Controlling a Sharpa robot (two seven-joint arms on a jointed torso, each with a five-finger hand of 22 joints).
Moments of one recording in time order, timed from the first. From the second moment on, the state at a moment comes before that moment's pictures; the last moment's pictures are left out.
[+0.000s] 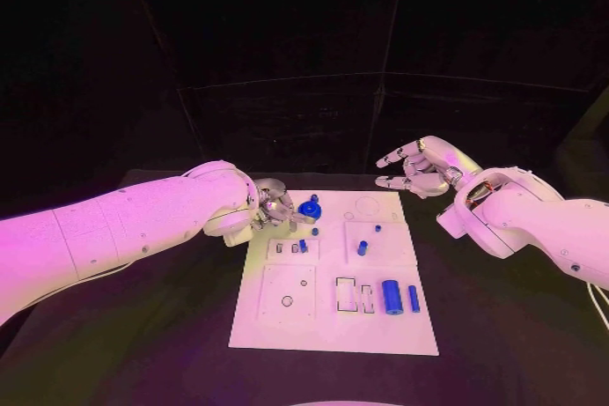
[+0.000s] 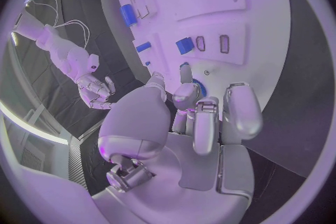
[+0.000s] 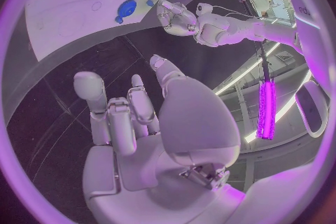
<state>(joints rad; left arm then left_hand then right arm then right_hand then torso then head) 1.29 -0.65 -0.06 1.34 -0.94 0.07 -0.47 1.08 0.04 -0.12 0.29 0.05 0.99 0.05 0.54 0.50 1.33 -0.02 1.15 1.02 1.47 -0.08 1.57 1.31 0.09 1.41 0.03 1.33 1.14 1.26 -0.87 -0.02 1.52 -1.01 -0.44 0.06 1.30 -0.09 0.15 0.03 0.33 0.90 0.18 0.12 0.07 1.34 0.10 1.31 1.22 1.47 0.04 1.57 1.31 0.13 1.19 0.14 1.26 0.73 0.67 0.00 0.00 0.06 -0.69</state>
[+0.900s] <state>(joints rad) 1.30 -0.57 -0.08 1.30 -1.00 0.21 -0.60 1.07 0.06 -0.19 0.29 0.05 0.96 0.04 0.58 0.55 1.33 -0.02 1.17 1.03 1.47 -0.08 1.57 1.31 0.08 1.45 0.02 1.39 1.25 1.26 -0.85 -0.02 1.50 -0.99 -0.44 0.01 1.30 -0.09 0.15 0.04 0.34 0.90 0.18 0.12 0.07 1.34 0.10 1.31 1.22 1.47 0.04 1.57 1.31 0.13 1.18 0.14 1.26 0.71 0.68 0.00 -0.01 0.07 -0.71</state>
